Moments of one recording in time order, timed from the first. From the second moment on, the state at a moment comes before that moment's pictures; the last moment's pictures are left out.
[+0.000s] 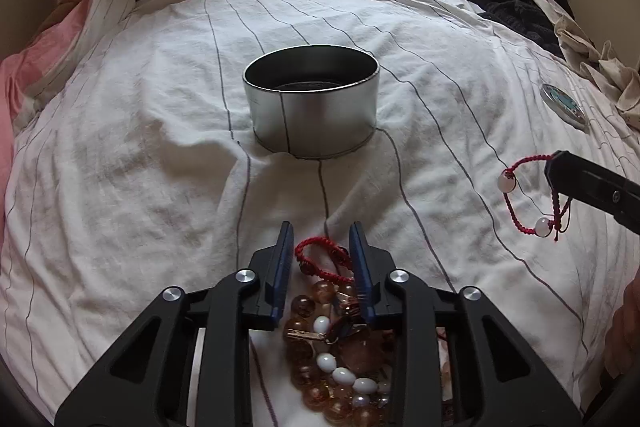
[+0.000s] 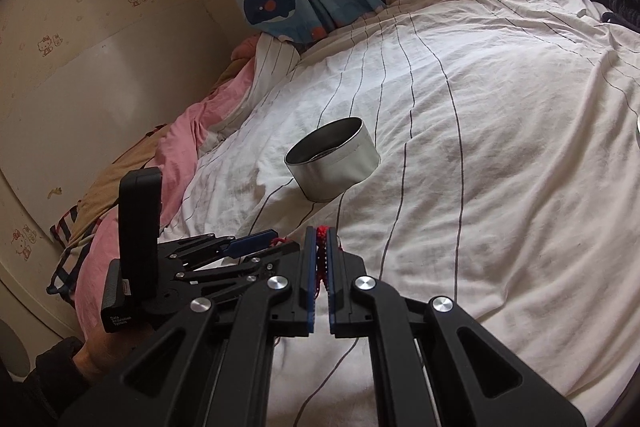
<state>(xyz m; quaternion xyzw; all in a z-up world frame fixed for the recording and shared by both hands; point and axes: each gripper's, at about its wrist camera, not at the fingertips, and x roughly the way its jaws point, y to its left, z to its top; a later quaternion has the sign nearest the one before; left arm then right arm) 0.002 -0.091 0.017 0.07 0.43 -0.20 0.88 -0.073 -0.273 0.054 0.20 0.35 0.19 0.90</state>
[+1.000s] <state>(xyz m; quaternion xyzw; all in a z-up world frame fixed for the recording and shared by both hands) -0.006 -0.066 0.055 -0.02 0.38 -0.24 0.89 -0.070 -0.269 0.051 0.20 0.34 0.19 0.90</state>
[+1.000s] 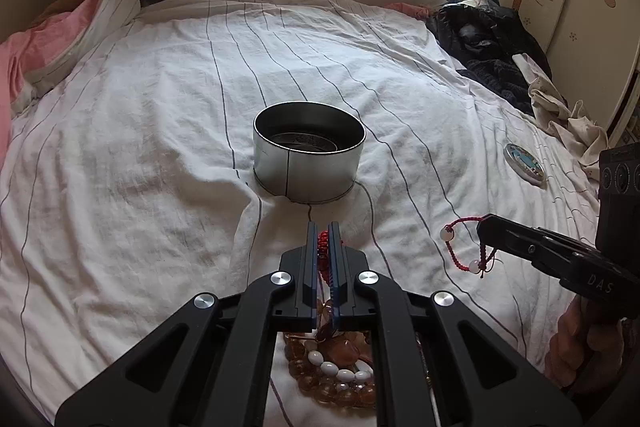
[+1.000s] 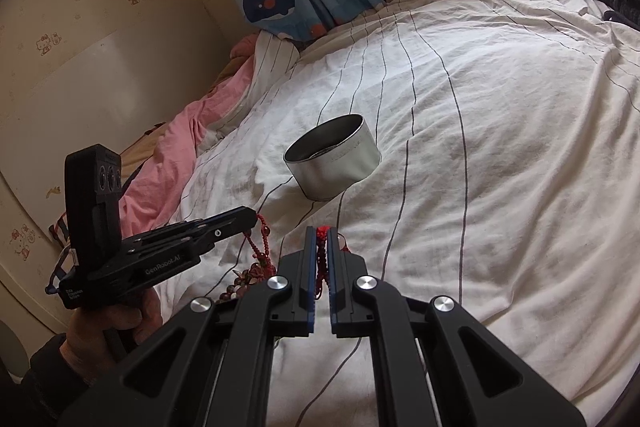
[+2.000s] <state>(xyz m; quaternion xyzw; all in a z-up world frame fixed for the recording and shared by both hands) 0.067 -0.081 0.113 -0.04 0.32 -0.22 0.92 0.024 -0.240 0.104 0.13 0.28 0.22 0.93</state>
